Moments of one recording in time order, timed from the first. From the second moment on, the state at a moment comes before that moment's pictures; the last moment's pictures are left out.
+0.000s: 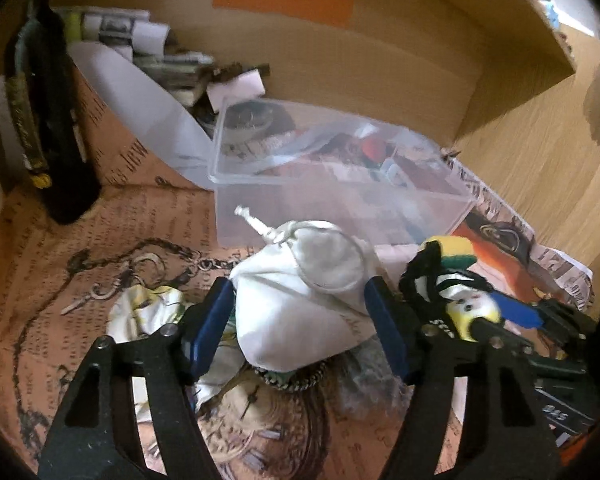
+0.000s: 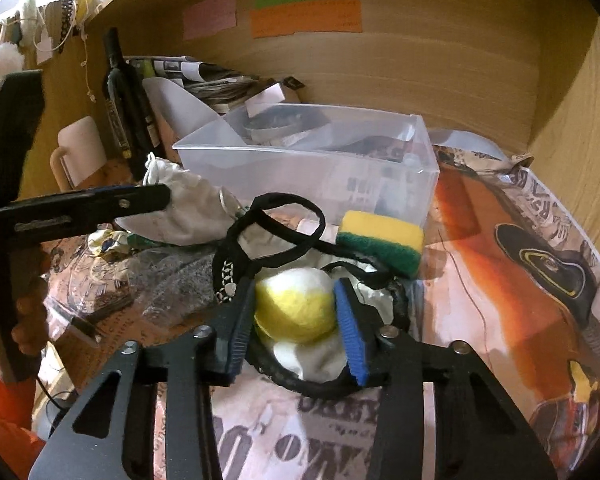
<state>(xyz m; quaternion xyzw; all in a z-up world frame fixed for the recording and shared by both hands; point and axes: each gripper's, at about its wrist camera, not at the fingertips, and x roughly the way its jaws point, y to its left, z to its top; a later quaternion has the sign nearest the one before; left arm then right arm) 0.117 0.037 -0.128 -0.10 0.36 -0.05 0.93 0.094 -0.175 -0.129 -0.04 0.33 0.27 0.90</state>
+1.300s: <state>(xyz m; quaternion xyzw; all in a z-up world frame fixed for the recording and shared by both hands) 0.123 0.032 -0.118 -0.08 0.36 -0.08 0.92 0.117 -0.190 -0.068 -0.01 0.23 0.27 0.94</state>
